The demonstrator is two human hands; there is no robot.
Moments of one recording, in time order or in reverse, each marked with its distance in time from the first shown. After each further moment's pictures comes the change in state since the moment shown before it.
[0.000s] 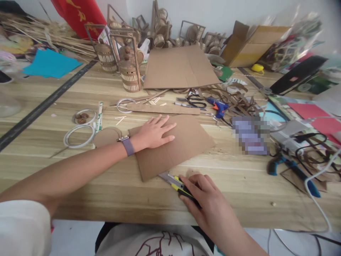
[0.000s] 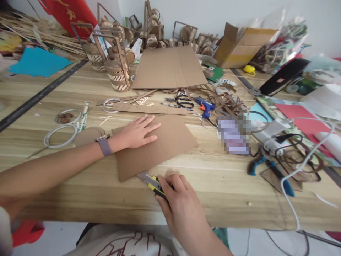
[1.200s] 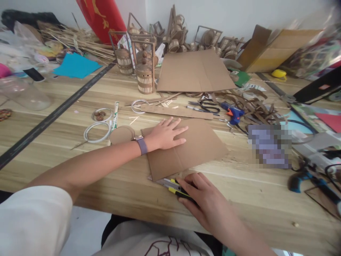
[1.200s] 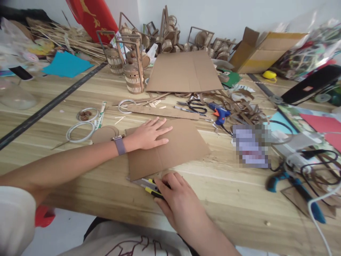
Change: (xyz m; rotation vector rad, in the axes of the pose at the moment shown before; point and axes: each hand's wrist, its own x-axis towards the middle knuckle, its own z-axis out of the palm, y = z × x) left_hand 0.000 0.000 0.003 -0.019 0.008 -0.007; right_hand 0.029 -0.004 0.000 0.084 -0.181 -0.168
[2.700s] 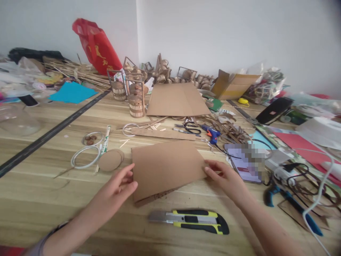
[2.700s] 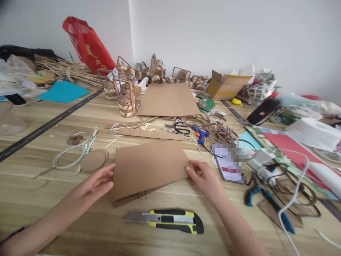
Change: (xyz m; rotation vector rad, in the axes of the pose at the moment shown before) left_hand -0.148 0.034 -0.031 -0.977 0.183 -0.759; right_hand 0.003 0.117 -0.064 0.197 0.407 0.569
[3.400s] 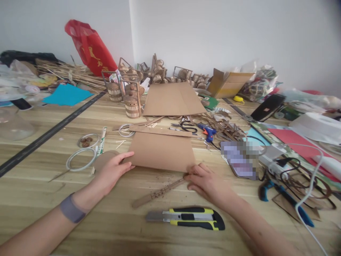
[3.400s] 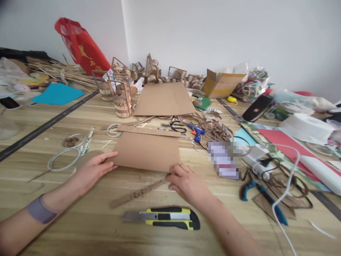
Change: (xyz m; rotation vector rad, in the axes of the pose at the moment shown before) left_hand 0.063 0.004 -0.002 -0.511 0.049 -0.083; right_hand -0.013 -0.031 0.008 -0.540 -0.237 -0.821
